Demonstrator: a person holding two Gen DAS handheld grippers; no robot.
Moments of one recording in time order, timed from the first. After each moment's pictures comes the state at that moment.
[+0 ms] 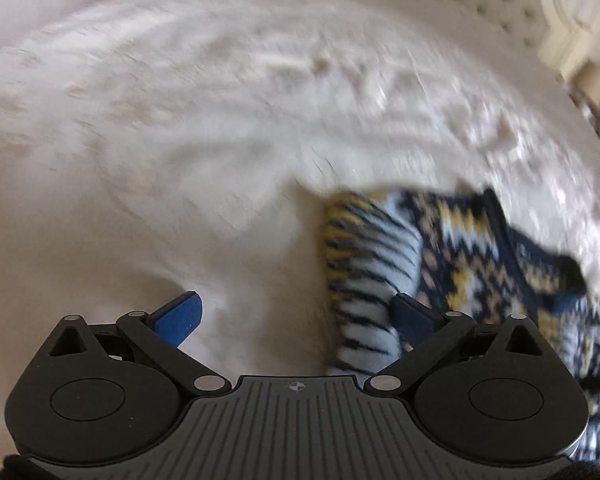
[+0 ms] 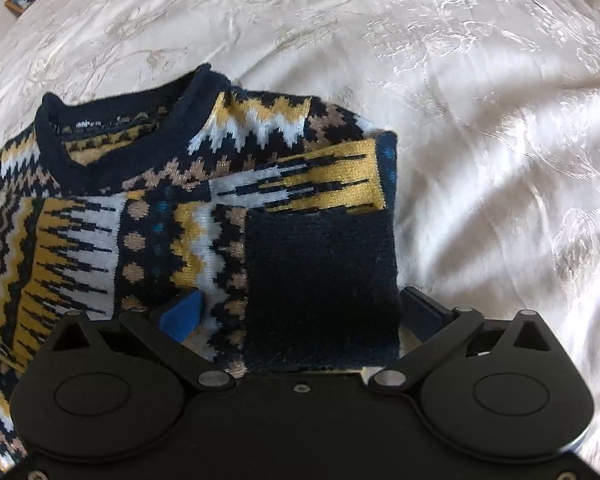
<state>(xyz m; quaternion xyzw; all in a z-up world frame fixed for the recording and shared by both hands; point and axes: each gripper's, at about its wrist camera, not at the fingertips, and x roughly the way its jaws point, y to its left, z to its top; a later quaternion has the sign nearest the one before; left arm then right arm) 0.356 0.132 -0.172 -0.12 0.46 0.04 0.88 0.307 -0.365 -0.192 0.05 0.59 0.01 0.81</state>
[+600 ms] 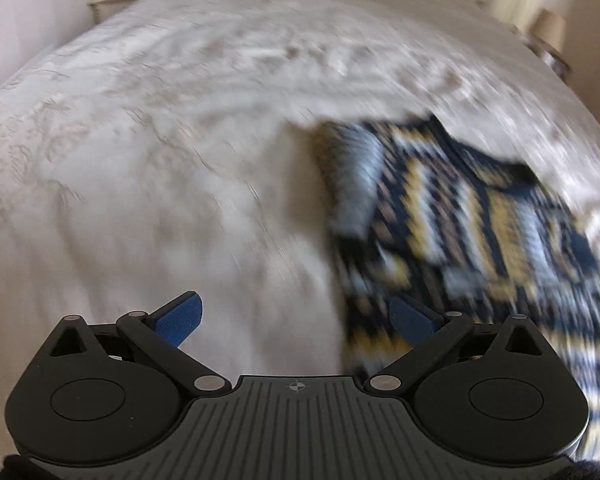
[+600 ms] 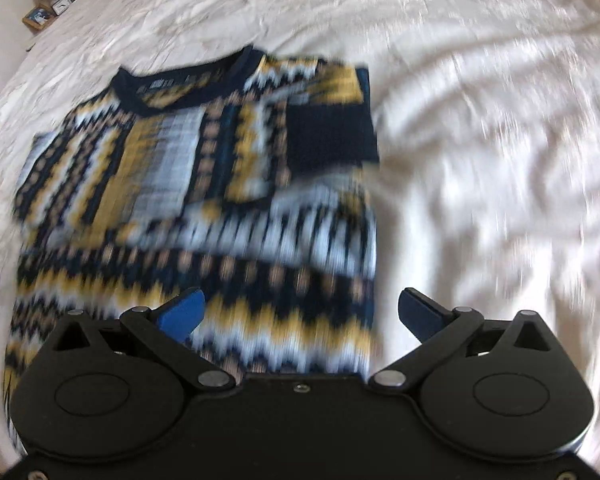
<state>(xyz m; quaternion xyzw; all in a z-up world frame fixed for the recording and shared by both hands) 0.247 0.121 -0.137 -0.04 0.48 -0.03 0.87 0.171 -0.357 -0.142 0.08 0.57 0.02 0.82</state>
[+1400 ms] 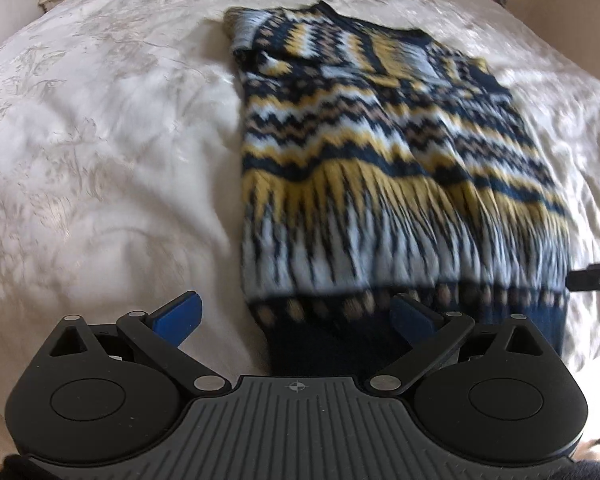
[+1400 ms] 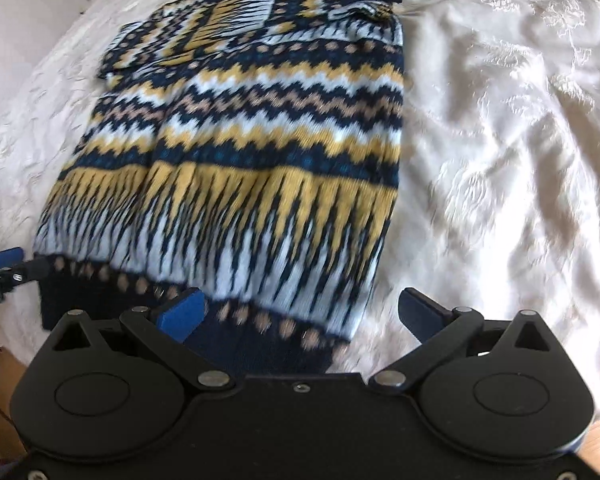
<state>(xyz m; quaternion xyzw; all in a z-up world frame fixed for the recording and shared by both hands) 0.071 0.068 -0.165 0.01 0.52 -0.09 0.85 0.005 -0.347 -0.155 0.09 0.58 0.09 0.80</state>
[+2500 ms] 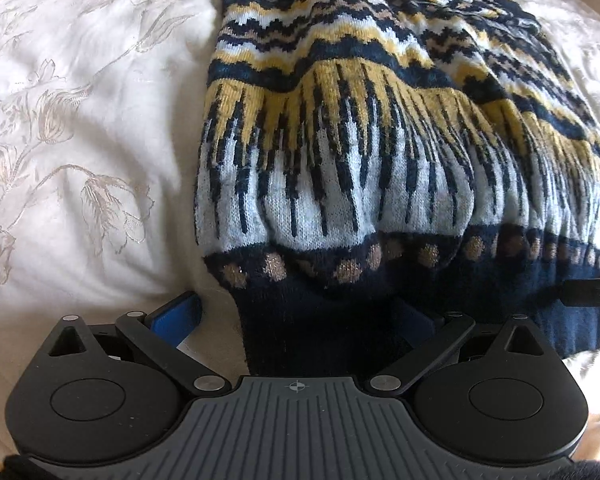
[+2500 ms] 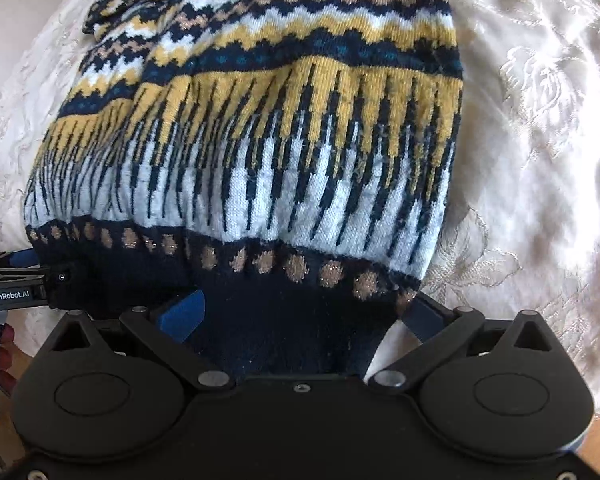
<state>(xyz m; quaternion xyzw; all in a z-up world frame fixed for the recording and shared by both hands) 0.090 0.048 -0.222 0.04 0.59 -0.07 0.81 0.008 -0.319 -0.213 0.13 0.63 0.10 0.76</state>
